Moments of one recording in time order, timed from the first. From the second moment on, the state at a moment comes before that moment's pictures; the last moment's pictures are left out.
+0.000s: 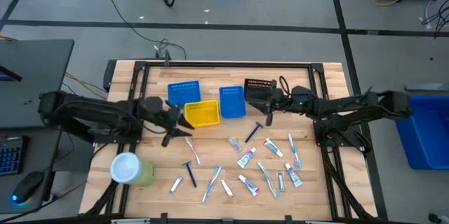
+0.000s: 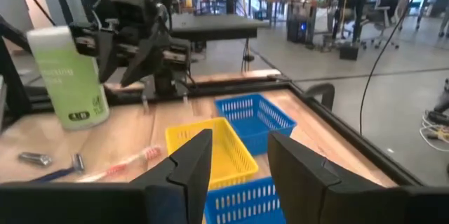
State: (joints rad) left arm 0.02 0.89 0.35 0.19 0.28 -0.09; right arm -0.20 1.19 0.39 0.71 -0.04 0.02
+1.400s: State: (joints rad) left arm -0.15 1.55 0.67 -0.25 0.10 0.15; right arm -0.20 1.20 0.40 0.71 -0.04 0.01
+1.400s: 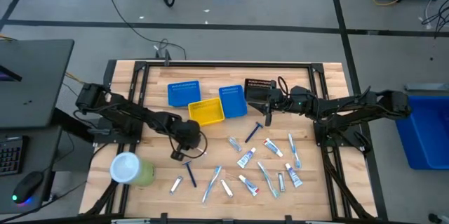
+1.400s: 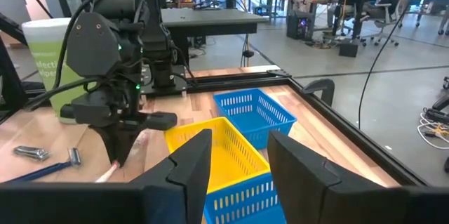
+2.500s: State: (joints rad) left arm 0.32 0.98 0.68 -0.36 -0.24 0.02; right arm -0.20 1.20 0.40 0.68 -0.04 0.05
